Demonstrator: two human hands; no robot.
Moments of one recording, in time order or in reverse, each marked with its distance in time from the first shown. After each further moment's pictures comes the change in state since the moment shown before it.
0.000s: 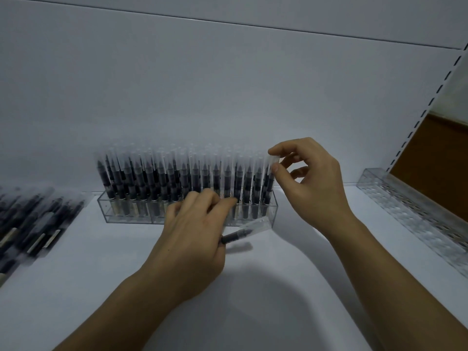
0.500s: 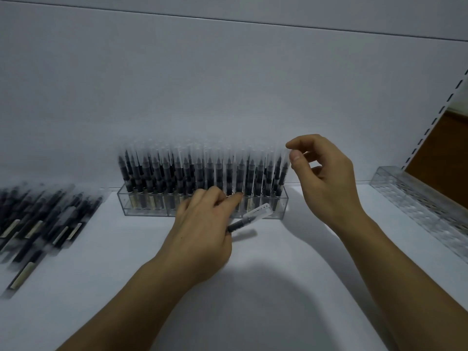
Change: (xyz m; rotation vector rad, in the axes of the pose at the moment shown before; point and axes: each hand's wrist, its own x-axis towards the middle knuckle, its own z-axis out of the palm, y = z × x) left_hand 0.005 -0.014 0.006 0.020 -0.046 -0.074; right_hand -0.001 0.004 0.004 0.035 0.042 0.068
